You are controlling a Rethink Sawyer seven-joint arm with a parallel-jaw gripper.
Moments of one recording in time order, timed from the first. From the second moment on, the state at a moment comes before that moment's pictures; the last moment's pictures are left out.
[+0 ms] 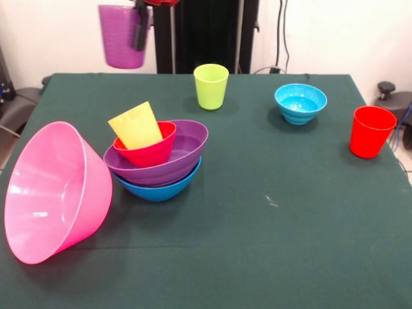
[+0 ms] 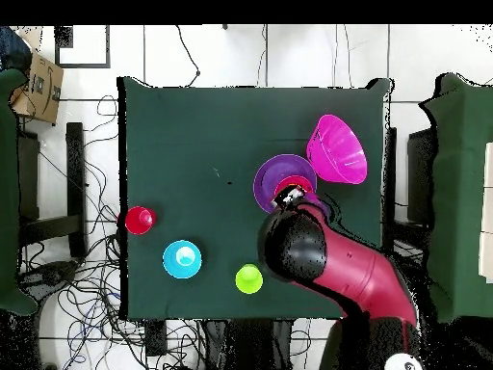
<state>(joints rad) -0.33 -0.93 -0.13 1.87 0.01 0.31 2.13</state>
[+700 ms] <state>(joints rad) -0.40 -0.87 -0.10 1.75 -0.02 0.36 2.13</state>
